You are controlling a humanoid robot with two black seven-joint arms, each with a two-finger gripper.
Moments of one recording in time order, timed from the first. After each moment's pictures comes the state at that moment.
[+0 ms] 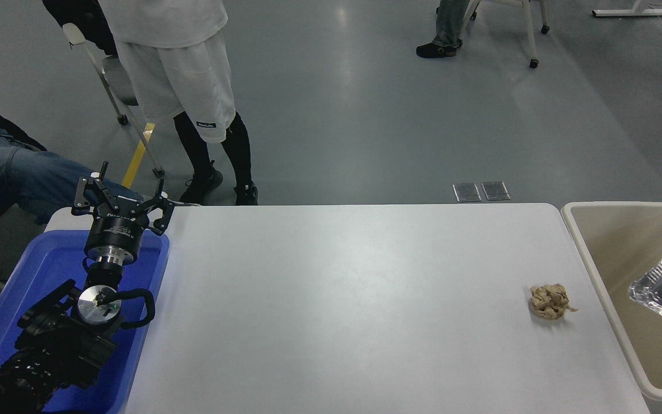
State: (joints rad) left arm -0.65 0.17 -0.93 -0.29 -0.24 -0.69 -0.38; right arm 0.67 -0.52 -0.46 0.20 -0.37 -0.16 -0.20
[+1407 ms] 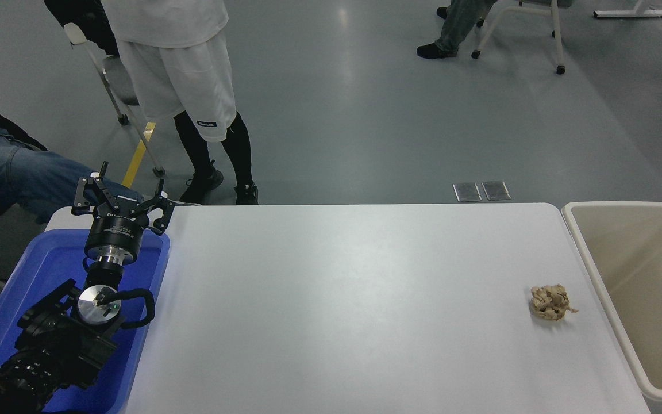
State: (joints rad) left arm -0.65 0.17 -0.93 -0.29 -0.23 -0.69 -0.38; right arm 0.88 -0.59 -0.48 0.33 -0.41 -0.15 -0.20
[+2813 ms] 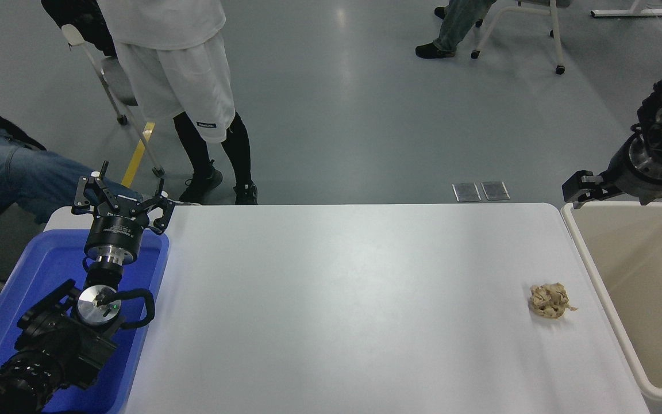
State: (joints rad) left arm -0.65 0.17 -0.93 -0.29 -0.23 -0.69 -0.38; right arm 1.93 -0.45 -1.18 1.09 -0.41 0.67 -0.19
